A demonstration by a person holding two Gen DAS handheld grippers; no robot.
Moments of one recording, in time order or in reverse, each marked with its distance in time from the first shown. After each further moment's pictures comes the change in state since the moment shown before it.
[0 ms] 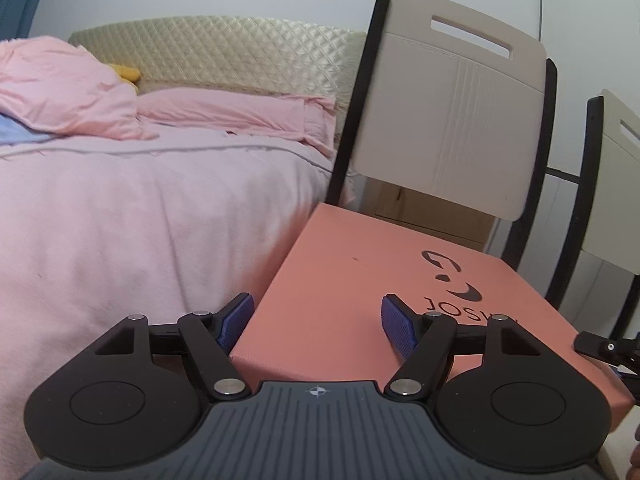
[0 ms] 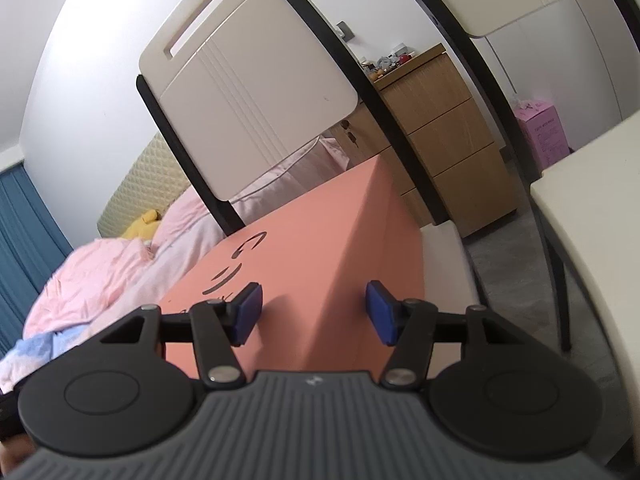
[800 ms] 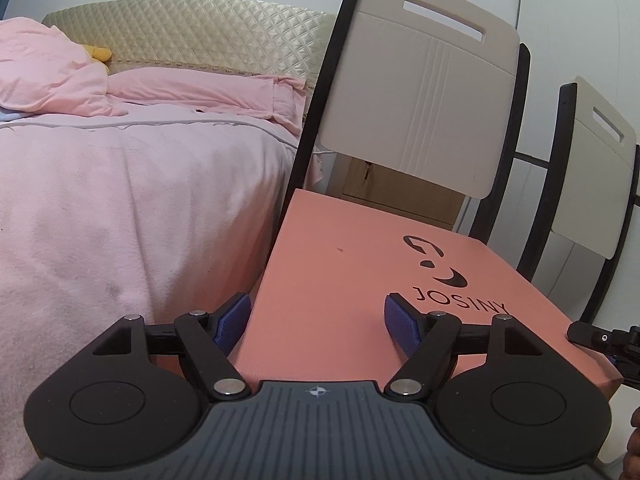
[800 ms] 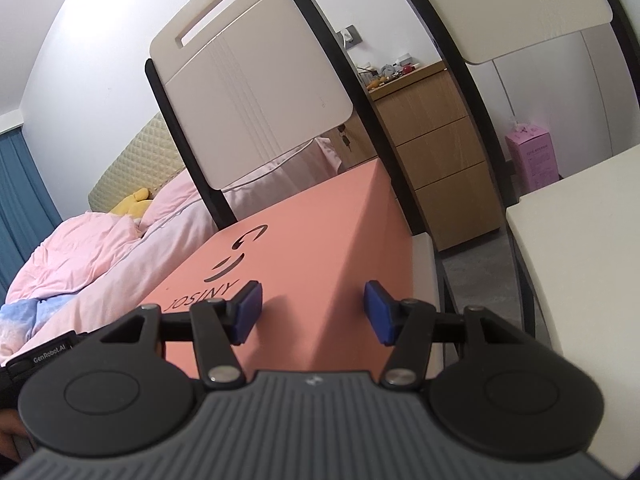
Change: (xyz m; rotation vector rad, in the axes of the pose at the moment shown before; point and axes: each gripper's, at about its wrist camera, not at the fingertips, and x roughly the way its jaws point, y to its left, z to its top) left arm 0.005 -0.001 -0.015 0.002 0.043 -0.094; right arm -0.026 -0.003 0.001 -0.096 0.003 -0.039
